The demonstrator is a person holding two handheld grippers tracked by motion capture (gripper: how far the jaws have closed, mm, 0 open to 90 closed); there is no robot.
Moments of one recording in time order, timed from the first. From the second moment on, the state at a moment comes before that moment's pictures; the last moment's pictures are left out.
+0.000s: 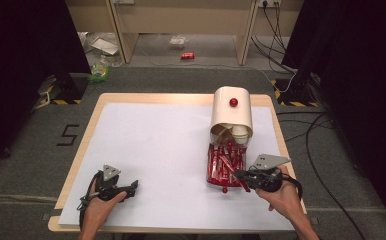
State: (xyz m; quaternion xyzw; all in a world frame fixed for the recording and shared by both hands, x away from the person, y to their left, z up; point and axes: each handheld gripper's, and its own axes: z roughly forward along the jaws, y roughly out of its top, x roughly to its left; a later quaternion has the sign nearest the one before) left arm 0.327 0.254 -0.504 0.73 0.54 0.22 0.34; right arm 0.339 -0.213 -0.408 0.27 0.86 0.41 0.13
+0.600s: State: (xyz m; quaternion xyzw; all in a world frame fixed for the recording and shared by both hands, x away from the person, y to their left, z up) left arm 0.327 0.254 -0.504 0.73 0.54 0.22 0.34; right arm 0.320 -0.250 -0.403 0.30 0.84 0.44 0.15
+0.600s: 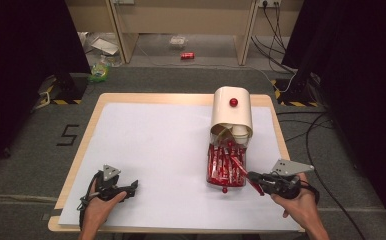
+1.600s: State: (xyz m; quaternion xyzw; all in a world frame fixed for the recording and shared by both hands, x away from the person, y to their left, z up) left arm 0.327 0.254 -0.504 0.73 0.54 0.23 0.34; right arm 0.326 -0.304 -0.414 0.37 0.80 0.42 0.20
